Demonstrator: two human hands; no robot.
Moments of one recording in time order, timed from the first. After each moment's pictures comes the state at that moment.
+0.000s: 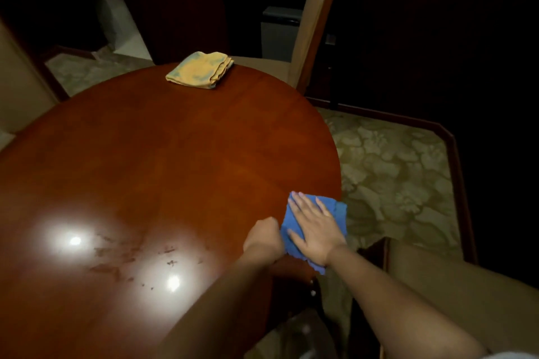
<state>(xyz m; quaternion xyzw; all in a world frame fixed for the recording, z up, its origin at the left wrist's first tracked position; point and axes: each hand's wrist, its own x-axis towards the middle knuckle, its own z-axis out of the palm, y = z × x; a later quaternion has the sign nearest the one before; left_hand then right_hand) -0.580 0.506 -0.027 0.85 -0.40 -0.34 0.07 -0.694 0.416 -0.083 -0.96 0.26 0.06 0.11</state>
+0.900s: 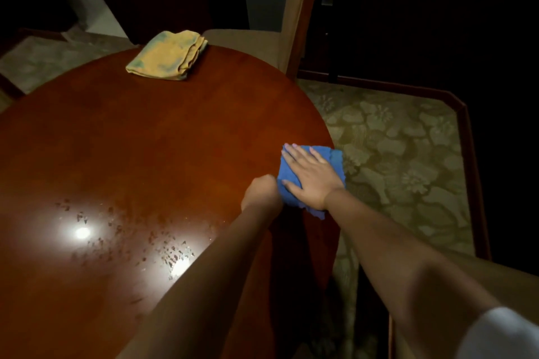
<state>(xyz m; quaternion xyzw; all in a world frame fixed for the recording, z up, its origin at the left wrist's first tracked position) -0.532 0.377 -0.026 0.86 -0.41 -0.29 0.06 -0.629 0.274 -0.089 -0.96 0.25 0.05 0.07</state>
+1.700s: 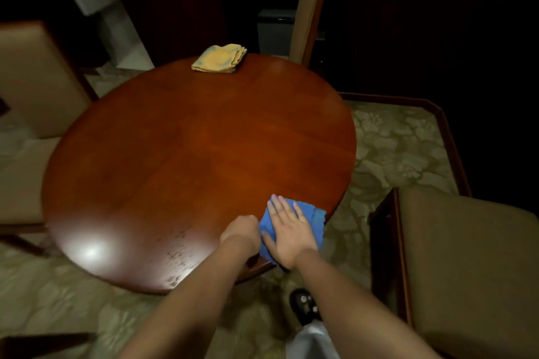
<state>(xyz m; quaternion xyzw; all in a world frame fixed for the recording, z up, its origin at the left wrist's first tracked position) -0.547 0.710 -0.012 0.84 -0.44 -0.31 -0.09 -0.655 0.658 -0.078 -0.93 0.34 0.06 0.13</state>
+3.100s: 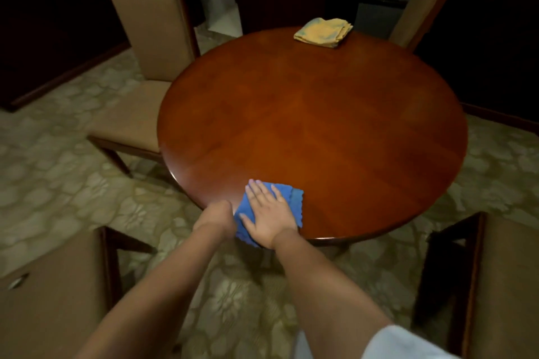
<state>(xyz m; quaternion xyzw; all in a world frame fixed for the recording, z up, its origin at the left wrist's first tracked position) -0.431 0.886 -0.019 0.93 -0.26 -0.24 -0.02 -0.509 0.787 -0.083 -0.98 0.14 0.04 0.11</state>
